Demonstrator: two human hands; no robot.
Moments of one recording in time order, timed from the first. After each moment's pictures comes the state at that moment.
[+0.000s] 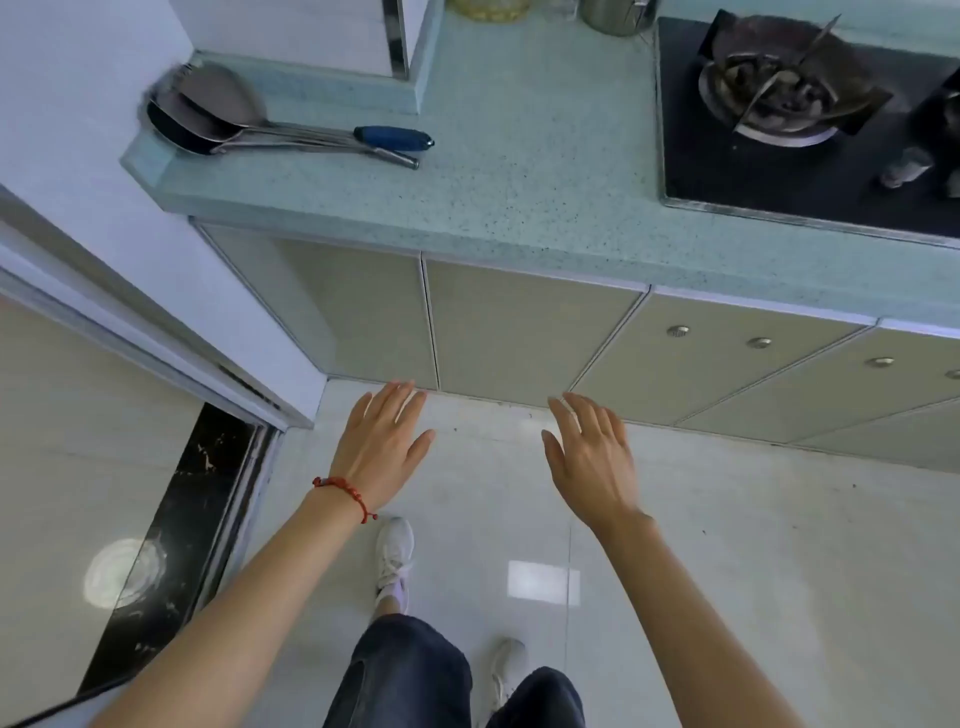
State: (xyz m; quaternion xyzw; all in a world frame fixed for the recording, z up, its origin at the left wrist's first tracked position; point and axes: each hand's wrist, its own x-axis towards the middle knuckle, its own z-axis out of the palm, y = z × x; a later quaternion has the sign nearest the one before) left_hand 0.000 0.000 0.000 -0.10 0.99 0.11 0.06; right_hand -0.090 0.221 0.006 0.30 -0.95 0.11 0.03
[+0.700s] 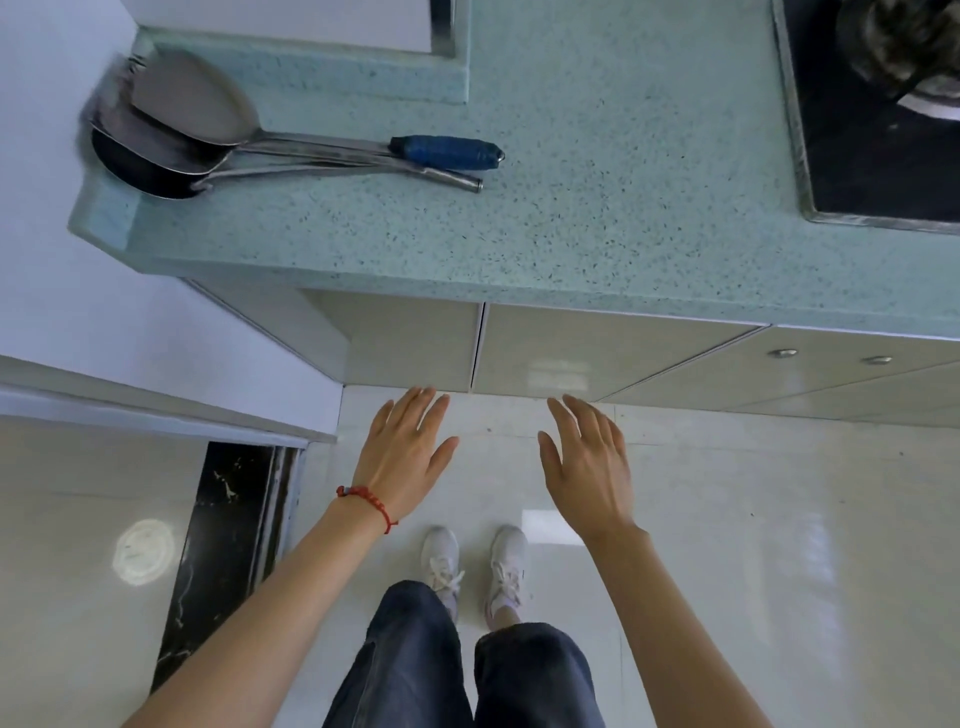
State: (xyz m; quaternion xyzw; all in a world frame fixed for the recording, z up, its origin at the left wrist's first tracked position) left_hand -0.084 -0.143 -0.056 -0.07 0.97 0.18 0.12; right_hand -0.147 0.054 -0.039 0.21 -0.96 0.15 -0.02
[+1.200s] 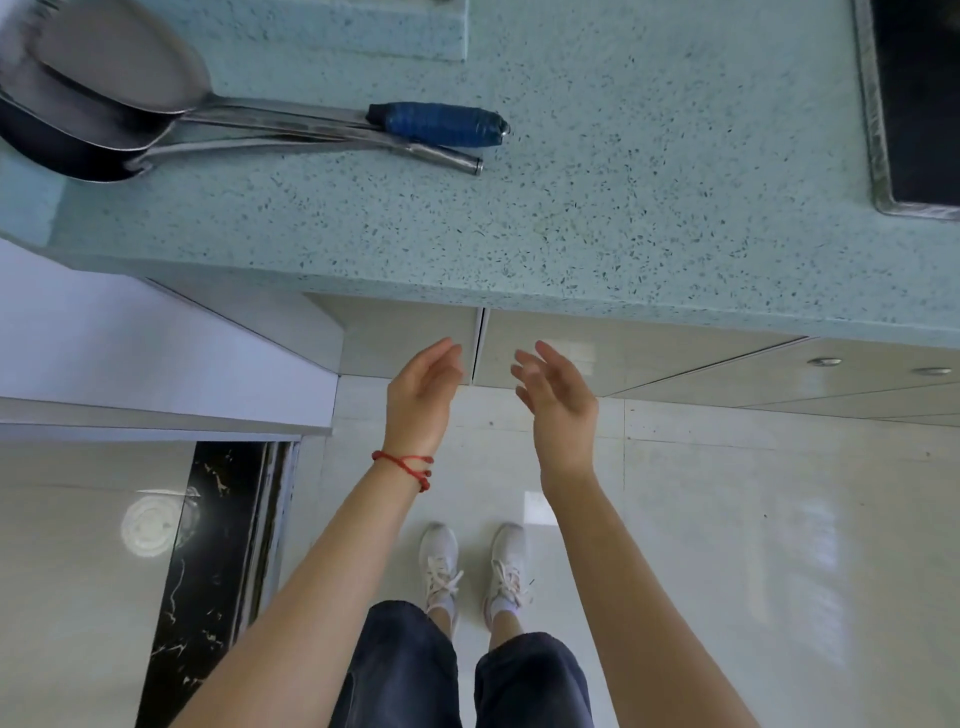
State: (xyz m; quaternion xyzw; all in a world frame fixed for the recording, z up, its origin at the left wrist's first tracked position) left_hand -0.168 -0.126 -0.057 -0.39 0.62 0.68 -0.03; right_hand -0.202 -0.013 -0.043 -0.18 -0.67 0.69 -0.21
